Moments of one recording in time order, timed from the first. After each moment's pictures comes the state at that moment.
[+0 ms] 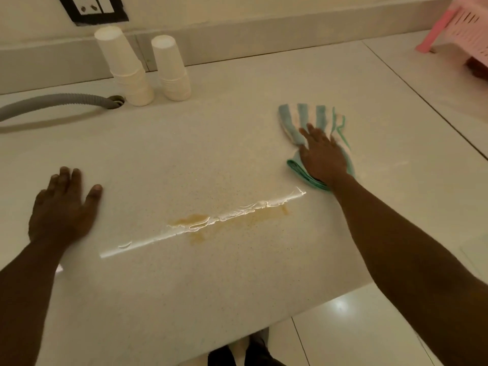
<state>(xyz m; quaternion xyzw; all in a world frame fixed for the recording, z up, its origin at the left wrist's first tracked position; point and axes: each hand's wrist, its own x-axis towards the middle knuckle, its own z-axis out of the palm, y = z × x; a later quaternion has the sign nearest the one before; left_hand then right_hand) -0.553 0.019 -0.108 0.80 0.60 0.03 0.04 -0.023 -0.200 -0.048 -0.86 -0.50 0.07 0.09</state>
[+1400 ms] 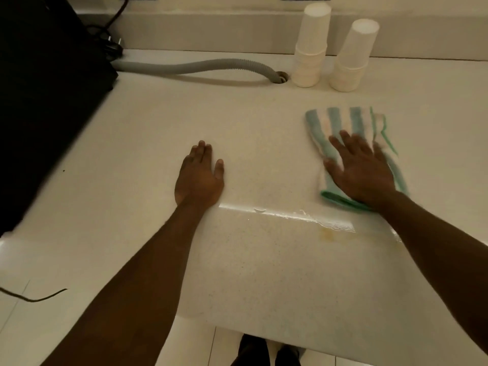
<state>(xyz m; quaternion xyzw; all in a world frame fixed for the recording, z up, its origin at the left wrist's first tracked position) -0.565 -0.061 -0.072 0.71 0.69 0.11 0.09 -0.217 -0.092 -0.055 -0.71 -0.70 0.07 0.04</state>
